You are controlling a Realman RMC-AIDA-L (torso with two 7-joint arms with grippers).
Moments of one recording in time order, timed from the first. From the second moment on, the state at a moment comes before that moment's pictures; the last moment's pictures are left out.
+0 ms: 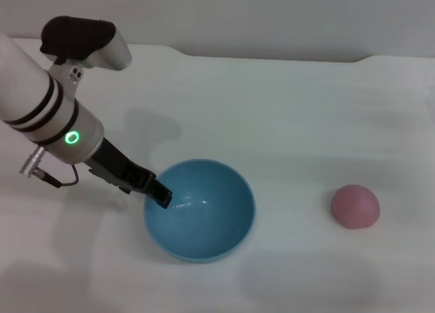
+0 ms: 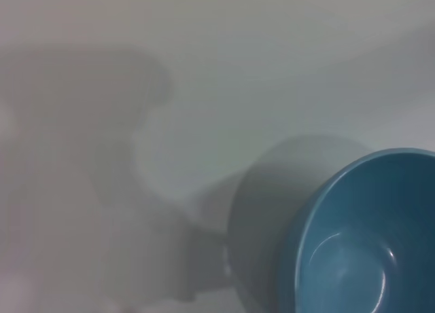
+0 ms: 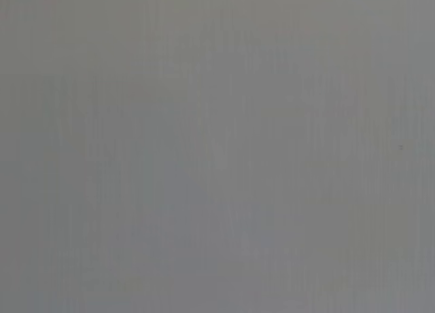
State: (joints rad) left arm -0.55 -2.06 1.39 1.24 2.55 1.57 -2.85; right arm 0.59 2.08 -0.63 -0.03 -0.66 -1.00 0.21
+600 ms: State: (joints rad) left arm -0.59 -2.06 1.43 1.07 2.55 1.45 -2.84; right arm 0.59 2.08 -0.63 -0.03 -0.66 -1.01 0.22
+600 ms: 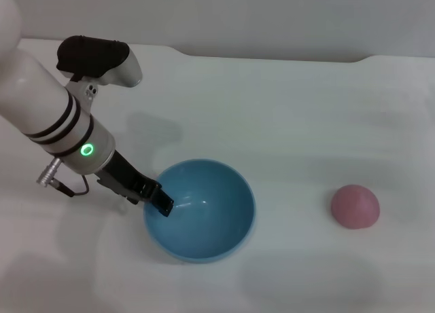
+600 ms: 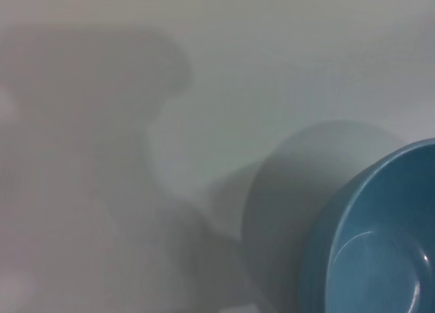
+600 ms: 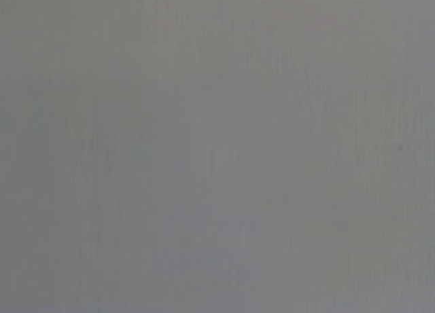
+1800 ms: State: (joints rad) left arm -0.60 -2.06 1.46 1.07 2.54 1.45 -2.84; right arm 0.61 2.06 -0.72 -0.18 -0.84 -0.89 0.98
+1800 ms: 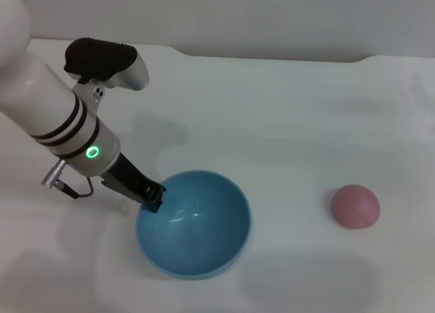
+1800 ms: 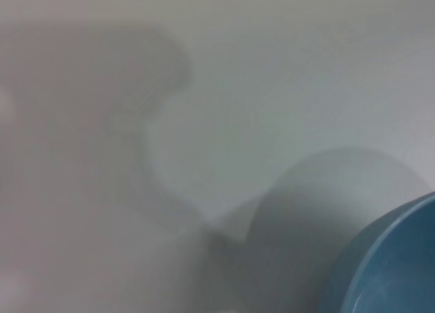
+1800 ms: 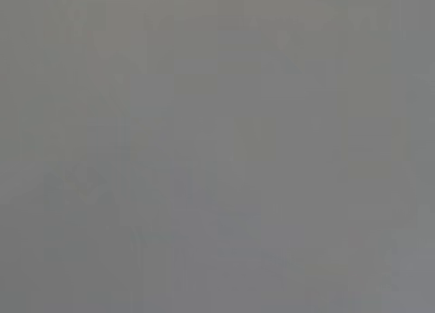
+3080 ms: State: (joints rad) left arm -0.61 -2.06 1.46 1.07 2.45 1.30 -2.85; right arm 0.86 2.00 -1.01 -0.58 -2.62 -1.36 2.47
